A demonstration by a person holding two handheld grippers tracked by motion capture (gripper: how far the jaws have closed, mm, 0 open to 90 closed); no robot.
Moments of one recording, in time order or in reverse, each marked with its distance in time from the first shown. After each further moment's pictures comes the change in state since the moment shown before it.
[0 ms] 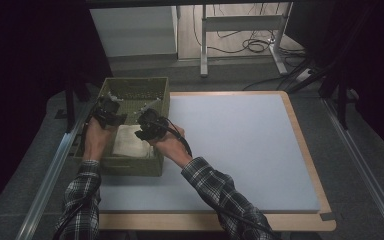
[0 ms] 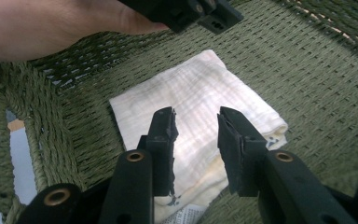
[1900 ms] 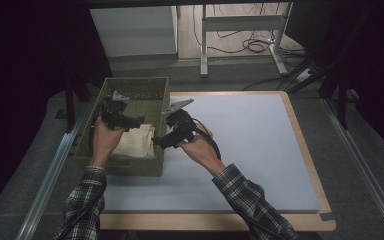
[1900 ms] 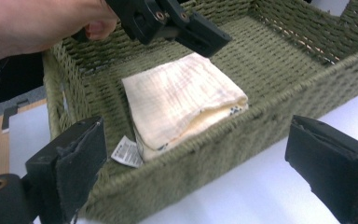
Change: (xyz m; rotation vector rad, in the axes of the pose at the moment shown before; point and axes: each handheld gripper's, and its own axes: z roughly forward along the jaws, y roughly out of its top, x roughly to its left) left arm -0.032 0.013 -0.026 -0.147 -0.182 -0.064; right arm -0.024 -0.037 -0.077 -0.101 0.046 -0.050
